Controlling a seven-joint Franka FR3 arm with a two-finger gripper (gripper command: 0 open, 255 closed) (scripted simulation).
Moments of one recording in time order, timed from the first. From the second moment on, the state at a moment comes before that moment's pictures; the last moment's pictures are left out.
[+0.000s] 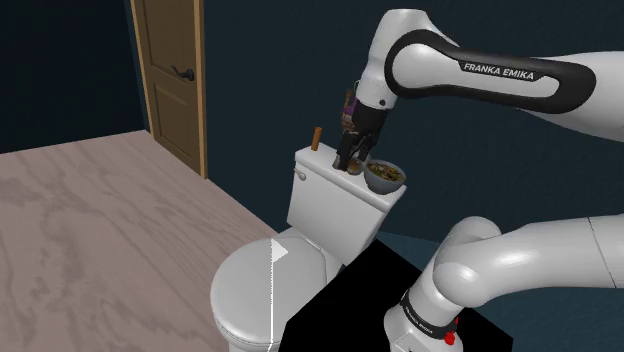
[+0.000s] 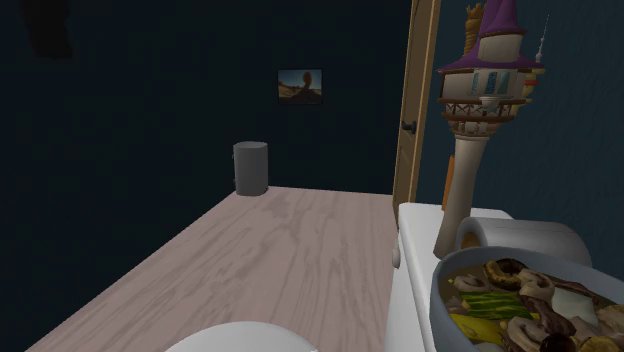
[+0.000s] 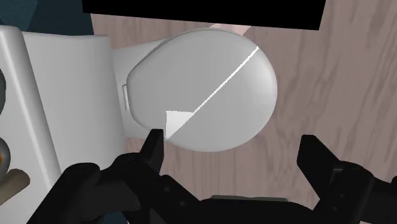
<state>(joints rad) 0.02 -0.76 0.06 -2.43 0.03 1.69 0.02</state>
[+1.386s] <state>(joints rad) -0.39 -0.48 0.32 -2.78 -0.83 2.43 0.33</state>
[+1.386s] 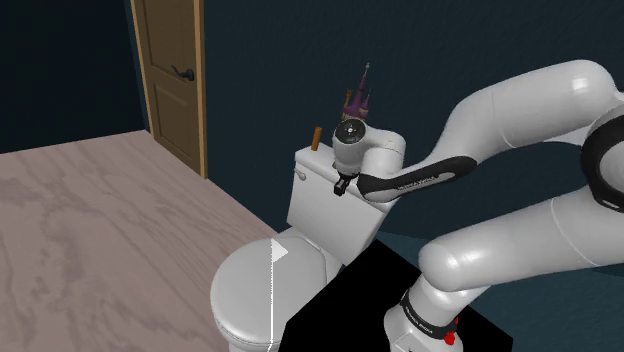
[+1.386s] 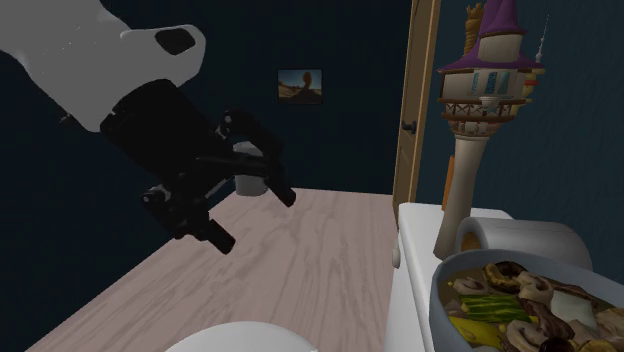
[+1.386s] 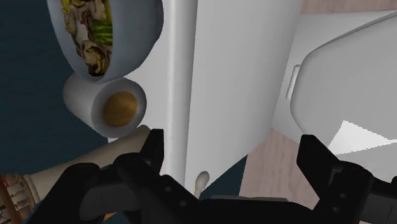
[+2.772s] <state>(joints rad) -0.75 0.16 0.39 -2.42 -2.13 2.12 1.04</state>
